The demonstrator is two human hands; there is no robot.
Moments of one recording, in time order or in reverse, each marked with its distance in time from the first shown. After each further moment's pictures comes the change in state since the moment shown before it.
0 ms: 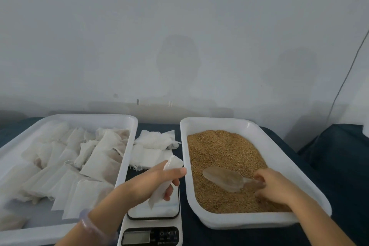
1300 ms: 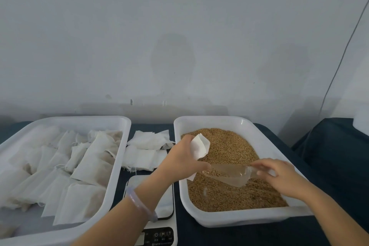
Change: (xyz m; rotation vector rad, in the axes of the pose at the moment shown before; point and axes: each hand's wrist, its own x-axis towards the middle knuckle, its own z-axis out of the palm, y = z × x) left_hand 0.063 0.043 0.048 0.426 0.297 0.245; right_hand -0.019 0.011 -0.026 0.140 0.142 -0.197
